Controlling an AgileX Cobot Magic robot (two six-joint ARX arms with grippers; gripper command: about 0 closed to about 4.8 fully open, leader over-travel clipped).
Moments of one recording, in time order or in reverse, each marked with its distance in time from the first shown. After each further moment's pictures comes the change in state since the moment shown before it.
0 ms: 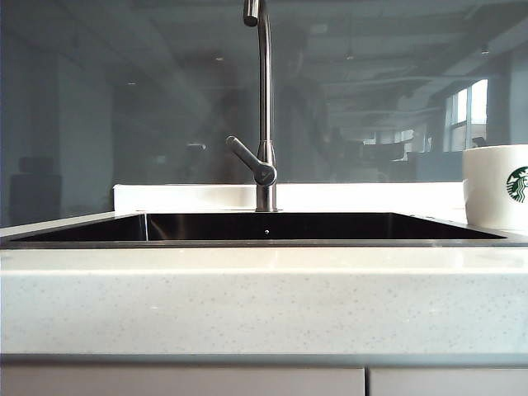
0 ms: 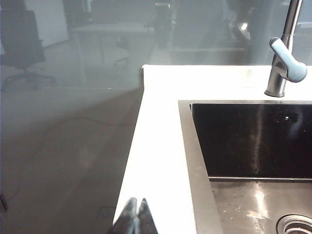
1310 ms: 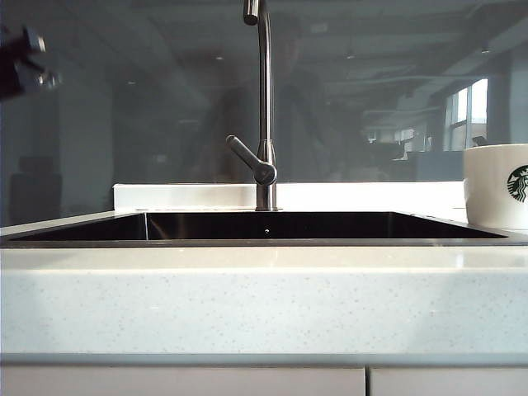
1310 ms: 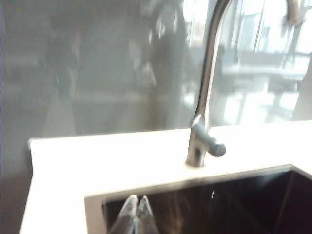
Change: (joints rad) left arm -0.001 1.360 0.495 1.014 0.389 -0.143; right arm -0.463 1.320 0.314 0.802 -0.383 -0.087
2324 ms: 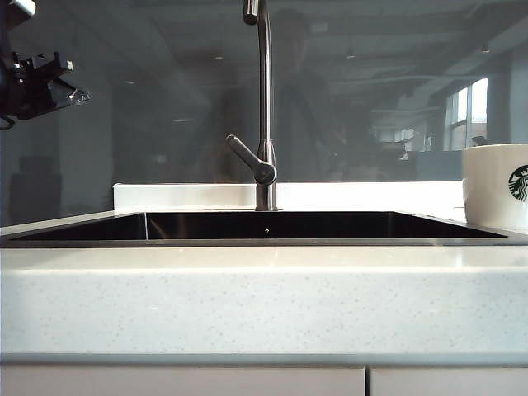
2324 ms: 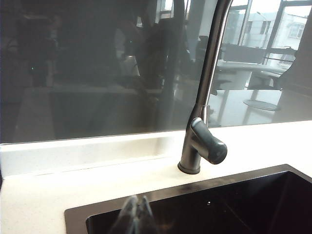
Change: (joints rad) left arm 0.001 0.230 0.206 0.017 0.075 -0.040; right arm 0.071 0.262 0.205 -0.041 0.027 -0.053
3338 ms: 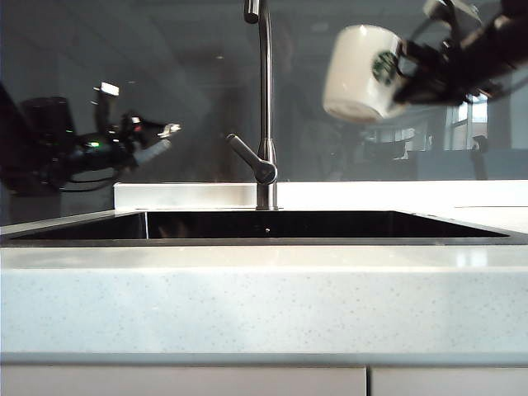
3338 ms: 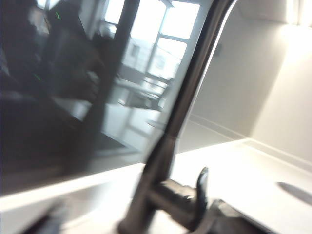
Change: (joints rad) left arm -0.043 0.961 1.229 0.069 0.396 -0.533; right arm 0.422 -0.008 0.494 -0.389 0.020 0.177
